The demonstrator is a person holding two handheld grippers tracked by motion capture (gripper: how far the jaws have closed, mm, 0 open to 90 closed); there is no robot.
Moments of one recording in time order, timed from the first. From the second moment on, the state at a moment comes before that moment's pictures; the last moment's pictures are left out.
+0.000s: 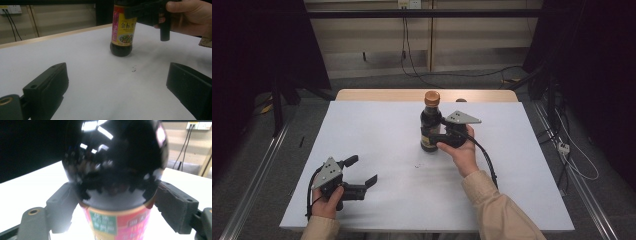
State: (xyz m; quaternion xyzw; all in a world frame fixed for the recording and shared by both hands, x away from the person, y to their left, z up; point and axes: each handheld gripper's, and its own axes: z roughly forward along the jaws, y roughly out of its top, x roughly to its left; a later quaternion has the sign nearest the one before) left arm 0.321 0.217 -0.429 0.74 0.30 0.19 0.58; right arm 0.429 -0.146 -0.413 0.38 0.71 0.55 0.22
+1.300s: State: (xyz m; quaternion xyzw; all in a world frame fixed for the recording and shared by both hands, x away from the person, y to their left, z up) left arm 0.332 0.202 -0.430 0.74 0.30 0.17 0.57; right arm 0.434 -0.143 -0.417 0.35 0.72 0.55 0.23
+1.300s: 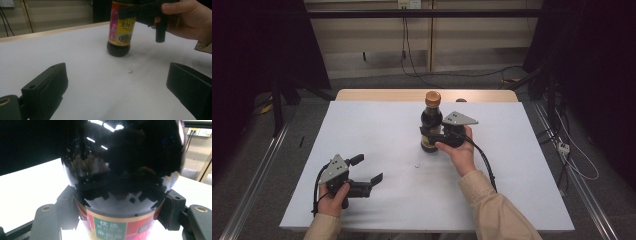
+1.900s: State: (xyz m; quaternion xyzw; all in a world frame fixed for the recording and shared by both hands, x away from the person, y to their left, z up) left arm 0.354 0.186 -0.407 0.74 0.31 0.18 0.57; right arm 0.433 -0.143 -0.419 0.36 0.71 0.56 0.23
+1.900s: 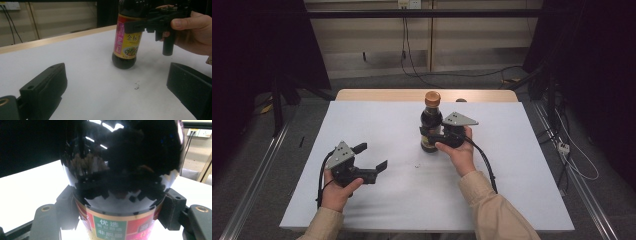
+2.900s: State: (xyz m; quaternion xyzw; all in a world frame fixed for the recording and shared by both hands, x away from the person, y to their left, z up) left arm 0.376 0.159 -0.380 0.76 0.28 0.14 0.57; right arm 0.434 -0.144 -0.419 0.35 0.72 0.56 0.23
